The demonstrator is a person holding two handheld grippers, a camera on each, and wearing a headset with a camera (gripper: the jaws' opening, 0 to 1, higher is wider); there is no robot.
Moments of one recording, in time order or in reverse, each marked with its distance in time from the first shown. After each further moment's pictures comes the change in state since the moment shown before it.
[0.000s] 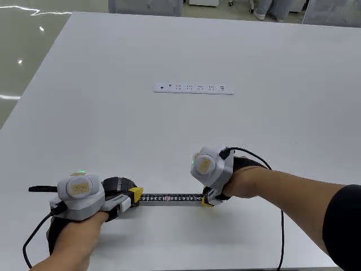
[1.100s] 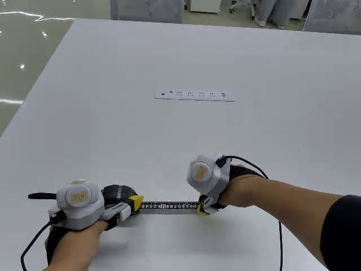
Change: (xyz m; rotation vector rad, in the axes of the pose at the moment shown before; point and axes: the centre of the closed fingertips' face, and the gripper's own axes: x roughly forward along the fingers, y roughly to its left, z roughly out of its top) left arm 0.001 0.001 0.002 -0.005 0.002 -0.005; right arm 0.003 0.002 0.012 0.003 -0.021 0.009
